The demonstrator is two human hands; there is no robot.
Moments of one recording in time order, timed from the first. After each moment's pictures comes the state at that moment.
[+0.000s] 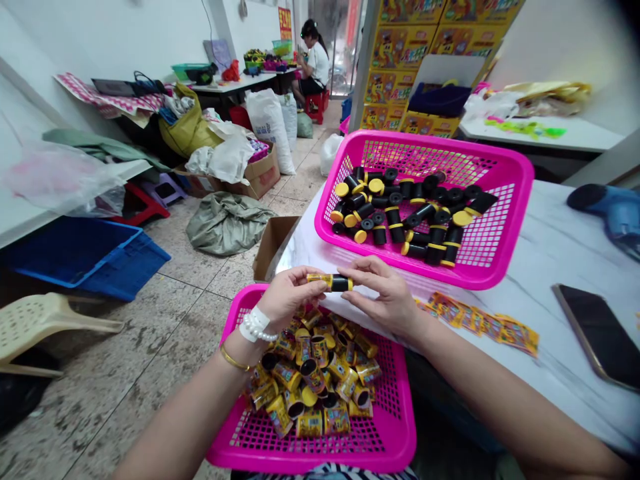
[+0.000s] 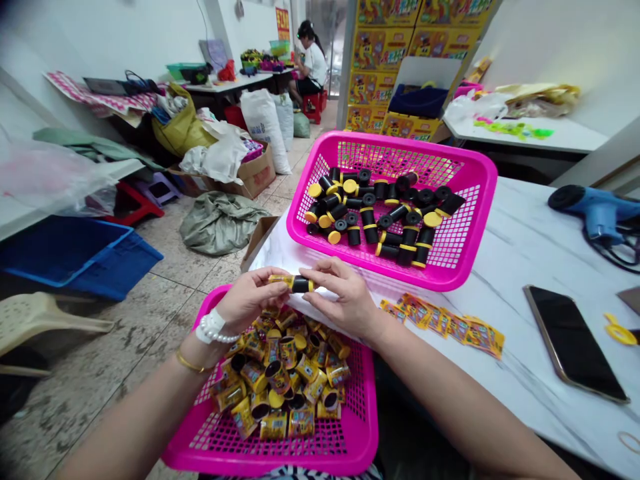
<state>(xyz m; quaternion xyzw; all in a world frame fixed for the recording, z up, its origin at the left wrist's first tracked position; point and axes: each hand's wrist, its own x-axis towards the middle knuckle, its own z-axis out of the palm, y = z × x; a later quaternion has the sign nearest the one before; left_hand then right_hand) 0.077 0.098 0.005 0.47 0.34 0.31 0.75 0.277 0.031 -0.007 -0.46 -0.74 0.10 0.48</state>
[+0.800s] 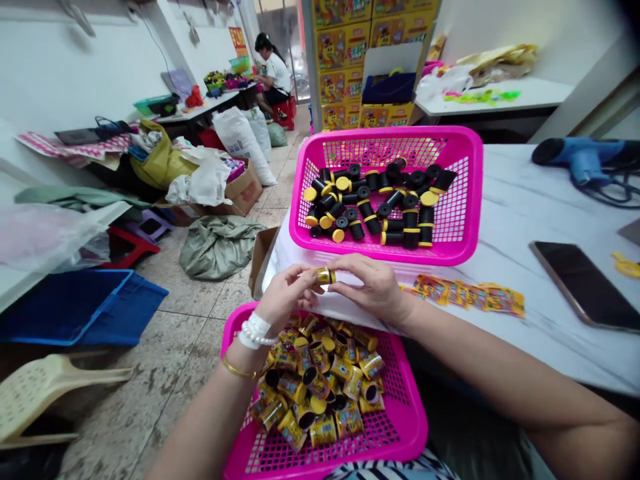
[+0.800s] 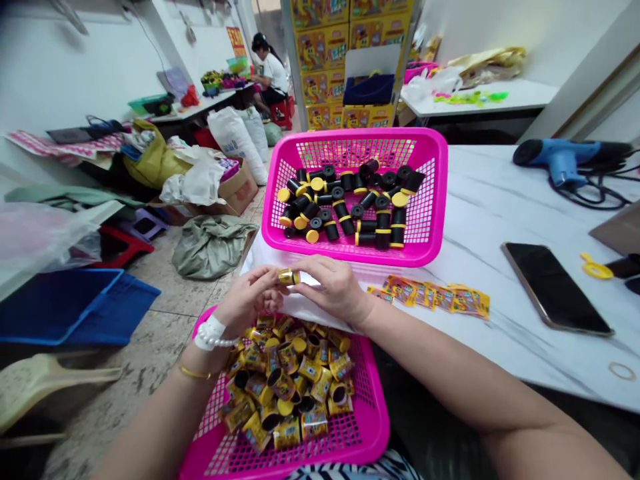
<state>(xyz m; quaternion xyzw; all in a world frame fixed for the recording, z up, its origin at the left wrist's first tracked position) 0.099 0.110 0.021 0.53 0.37 0.24 0.73 0.284 0.038 -0.007 -0.45 -0.73 0.00 0.52</state>
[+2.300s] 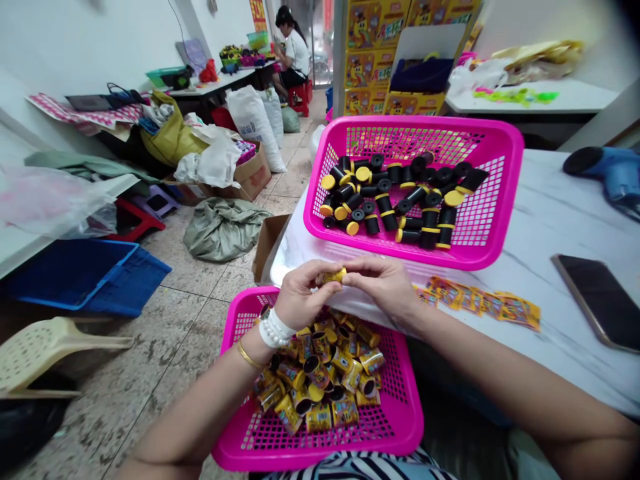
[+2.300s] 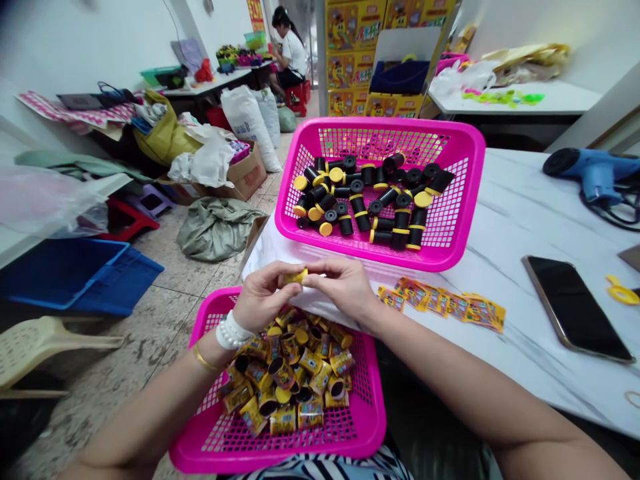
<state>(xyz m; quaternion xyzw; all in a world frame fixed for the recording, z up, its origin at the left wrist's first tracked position) 0.098 0.097 -0.004 0.73 0.25 0.38 0.52 0.276 0.035 -0.009 -0.51 -0.53 0.36 0.58</state>
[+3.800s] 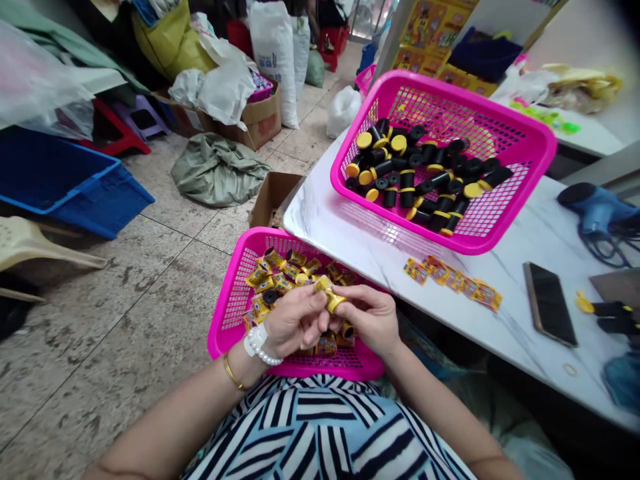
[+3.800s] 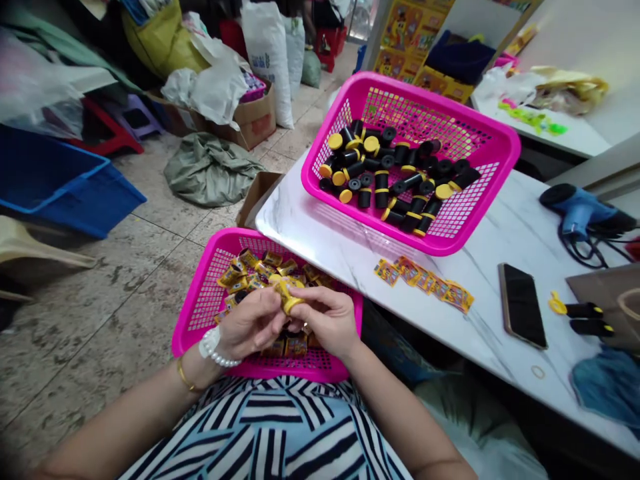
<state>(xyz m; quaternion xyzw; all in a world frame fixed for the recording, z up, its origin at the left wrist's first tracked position) 0.039 -0.016 -0.026 0.27 0.27 0.23 0.90 0.195 -0.069 -0.028 -0.49 -0.39 0.55 0.56</state>
